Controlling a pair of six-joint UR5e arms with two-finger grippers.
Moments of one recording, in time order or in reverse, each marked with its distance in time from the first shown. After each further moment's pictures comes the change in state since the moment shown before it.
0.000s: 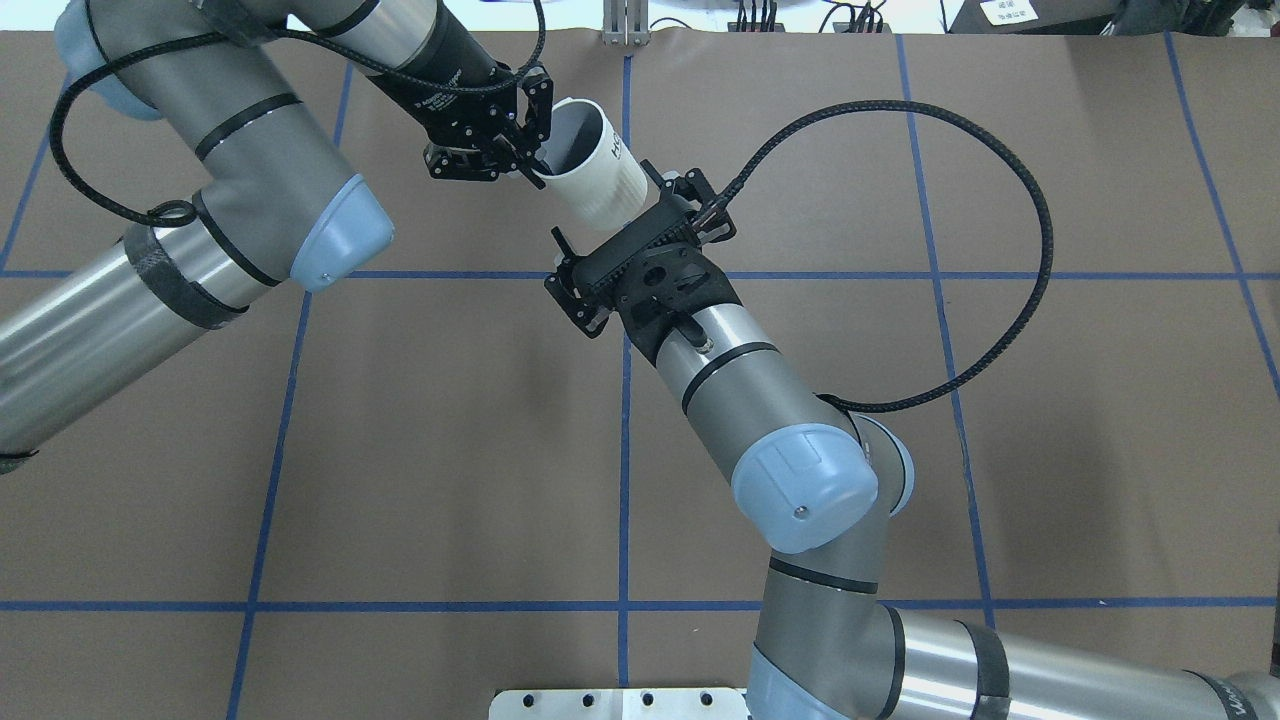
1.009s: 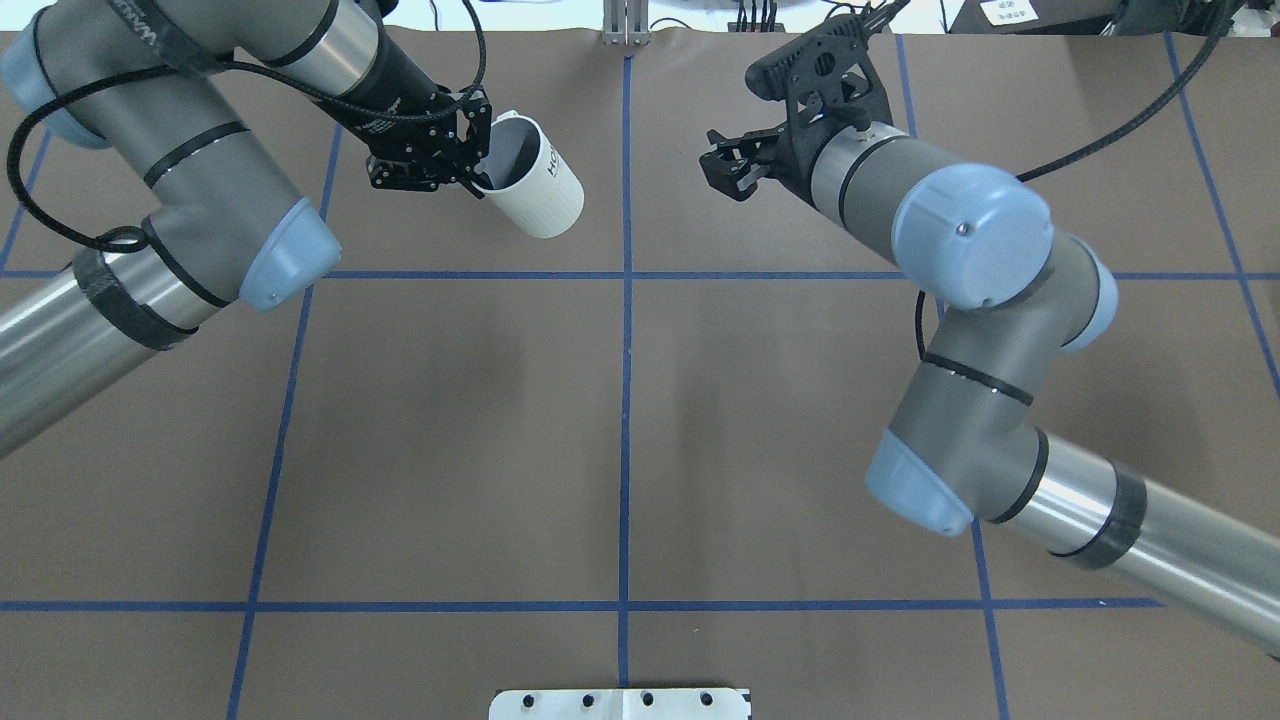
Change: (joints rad) left arm -0.020 0.127 -0.054 0.007 0.052 0.139; right arm 0.368 -0.102 0.048 -0.374 0.537 0.279
